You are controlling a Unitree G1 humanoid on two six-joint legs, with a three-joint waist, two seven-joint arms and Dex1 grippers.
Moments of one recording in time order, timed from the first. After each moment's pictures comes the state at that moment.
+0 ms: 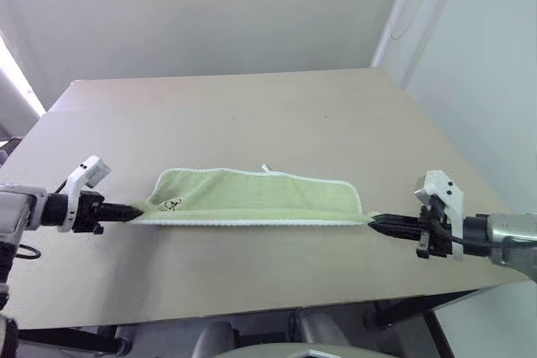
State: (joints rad) left arm -0.40 1.04 0.01 0.38 -0.35 0.92 -1.32; right arm 0.04 -0.96 -0.28 -0.49 0.72 0.95 0.89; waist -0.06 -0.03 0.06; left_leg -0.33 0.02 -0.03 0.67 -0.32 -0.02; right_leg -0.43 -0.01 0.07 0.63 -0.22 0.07
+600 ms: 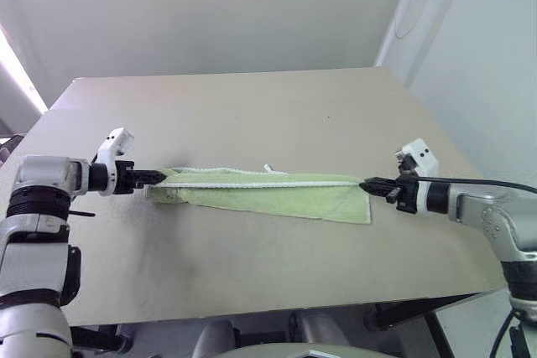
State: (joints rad) left arm -0.83 0.79 -0.07 0.91 -0.23 0.85 -1.17; right arm -0.31 -0.80 -0.07 -0.06 0.56 0.91 0.75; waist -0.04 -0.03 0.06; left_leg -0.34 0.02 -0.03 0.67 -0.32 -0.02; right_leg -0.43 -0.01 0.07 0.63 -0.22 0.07
